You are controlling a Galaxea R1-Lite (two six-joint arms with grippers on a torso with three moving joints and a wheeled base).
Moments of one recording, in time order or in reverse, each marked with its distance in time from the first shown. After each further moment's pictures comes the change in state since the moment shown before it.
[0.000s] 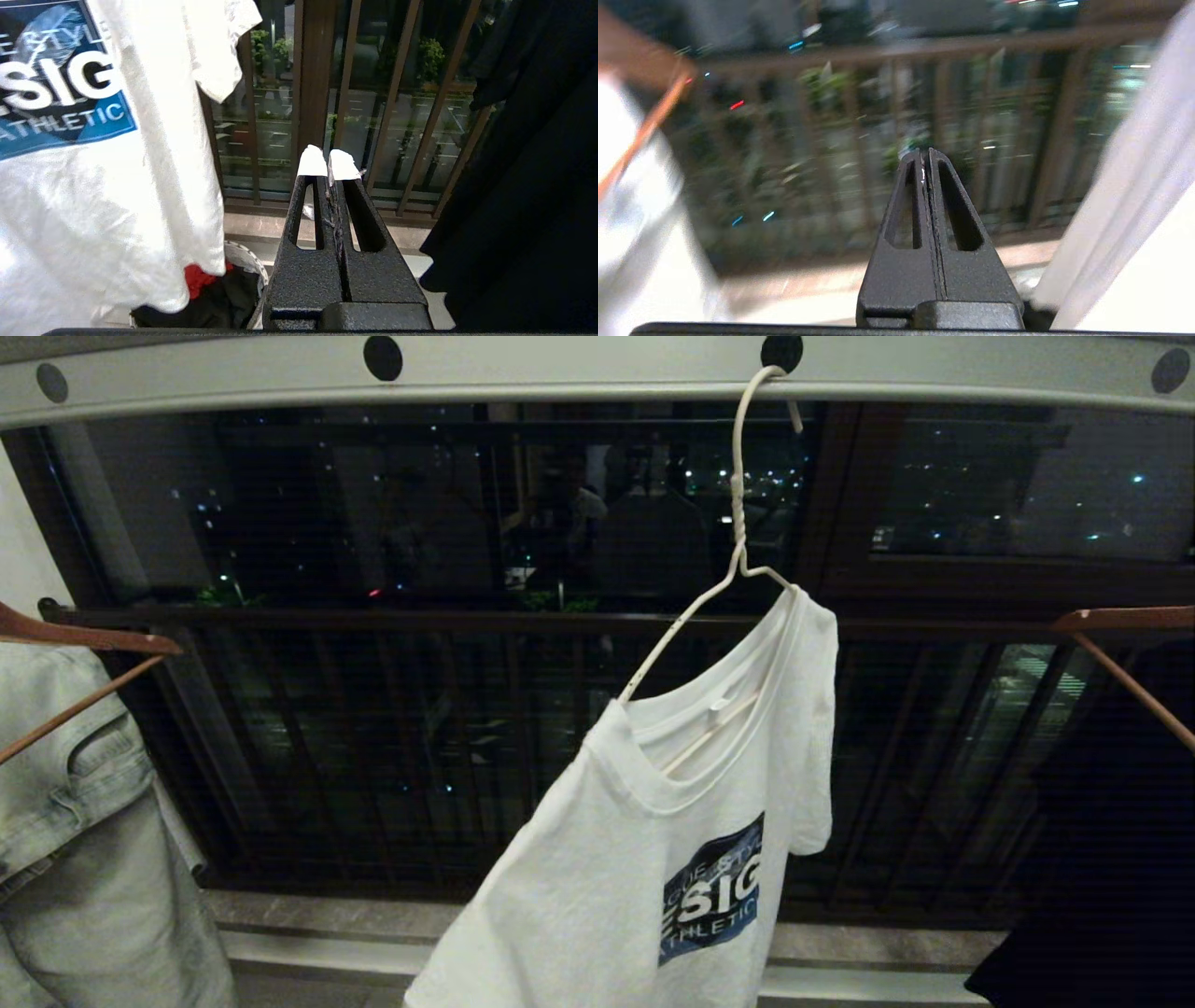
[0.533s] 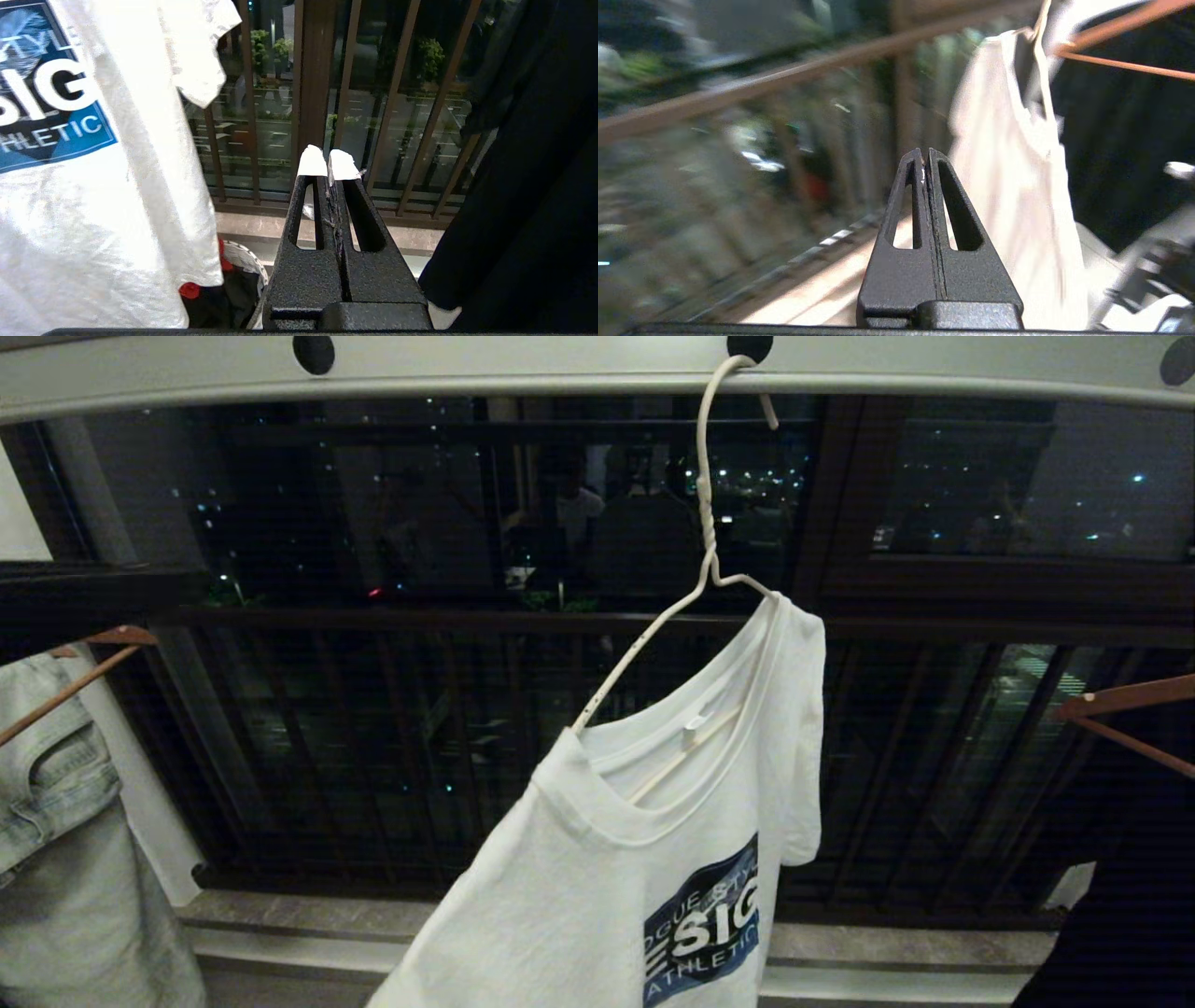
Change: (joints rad) left arm -0.283 0.595 -0.582 0.121 -0.242 -0.008; right arm 0.000 0.000 0.000 0.000 0.000 0.000
